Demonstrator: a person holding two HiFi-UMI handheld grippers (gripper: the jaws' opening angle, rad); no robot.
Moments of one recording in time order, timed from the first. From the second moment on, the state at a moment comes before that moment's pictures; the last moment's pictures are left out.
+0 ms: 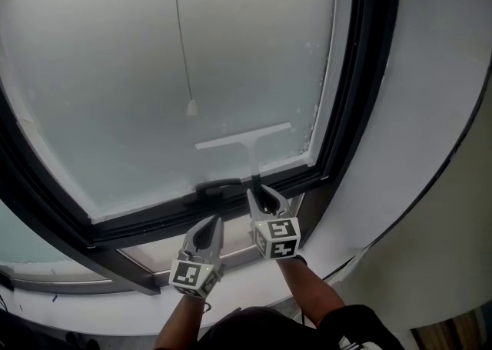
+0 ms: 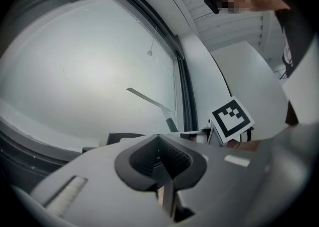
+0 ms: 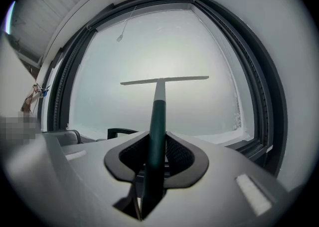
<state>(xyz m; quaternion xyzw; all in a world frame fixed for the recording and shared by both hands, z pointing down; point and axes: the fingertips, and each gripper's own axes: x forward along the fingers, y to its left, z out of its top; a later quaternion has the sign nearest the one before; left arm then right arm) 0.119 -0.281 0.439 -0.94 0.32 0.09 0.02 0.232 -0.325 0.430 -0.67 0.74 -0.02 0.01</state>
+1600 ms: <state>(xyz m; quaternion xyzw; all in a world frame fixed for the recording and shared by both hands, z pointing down) 0.135 -0.261 0.467 -0.94 0.34 0.07 -0.02 0.235 -0.305 0.500 -0.66 0.75 -0.08 -0.02</state>
